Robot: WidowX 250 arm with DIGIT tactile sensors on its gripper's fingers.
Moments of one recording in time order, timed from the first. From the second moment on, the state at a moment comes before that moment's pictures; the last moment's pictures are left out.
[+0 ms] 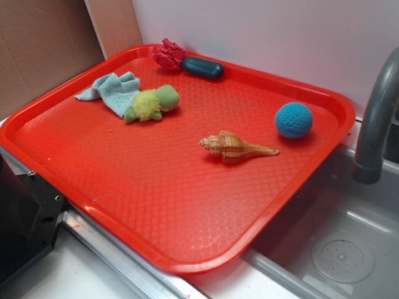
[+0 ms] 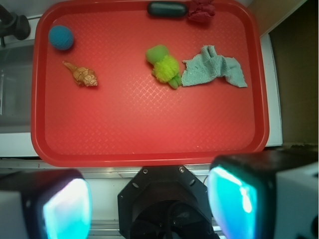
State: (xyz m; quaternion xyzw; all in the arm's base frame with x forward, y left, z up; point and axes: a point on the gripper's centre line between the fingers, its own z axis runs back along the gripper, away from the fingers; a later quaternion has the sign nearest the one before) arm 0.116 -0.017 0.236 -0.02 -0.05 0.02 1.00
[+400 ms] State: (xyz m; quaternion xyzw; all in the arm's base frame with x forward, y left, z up) arm 0.115 -0.016 0.230 -0.01 -0.04 0.02 1.00
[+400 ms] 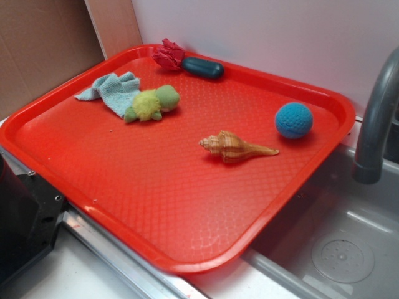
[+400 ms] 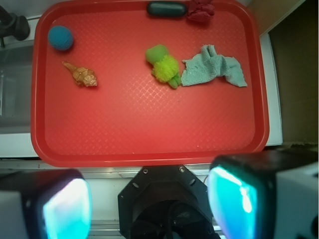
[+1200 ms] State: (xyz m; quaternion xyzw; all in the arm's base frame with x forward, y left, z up) arm 0.211 0.092 0.072 0.09 -0.05 0.29 0.95
